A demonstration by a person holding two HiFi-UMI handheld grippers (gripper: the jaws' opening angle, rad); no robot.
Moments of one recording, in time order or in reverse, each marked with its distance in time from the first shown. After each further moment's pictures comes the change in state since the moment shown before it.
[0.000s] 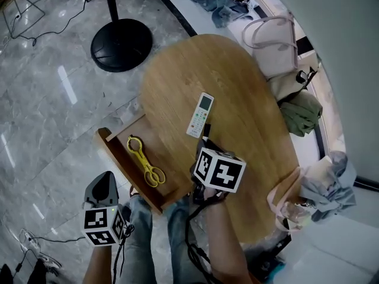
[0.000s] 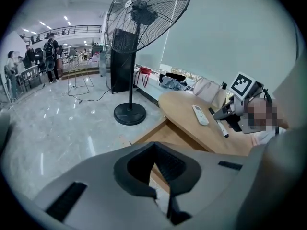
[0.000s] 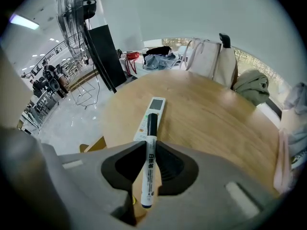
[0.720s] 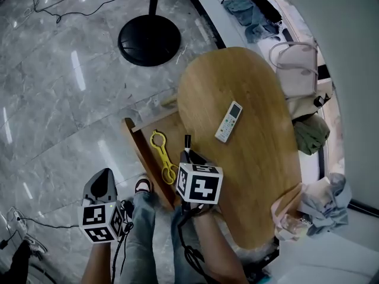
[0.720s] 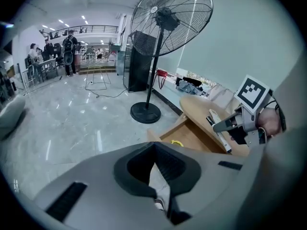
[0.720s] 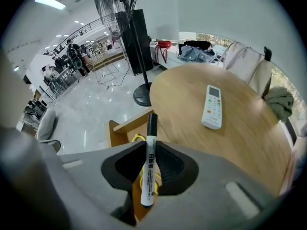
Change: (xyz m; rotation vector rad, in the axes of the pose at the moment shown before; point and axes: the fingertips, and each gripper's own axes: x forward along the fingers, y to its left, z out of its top) left arm -0.035 0.079 -0.027 -0.135 -0.030 0.103; right arm 0.007 0.131 -0.064 -0.264 0.105 0.115
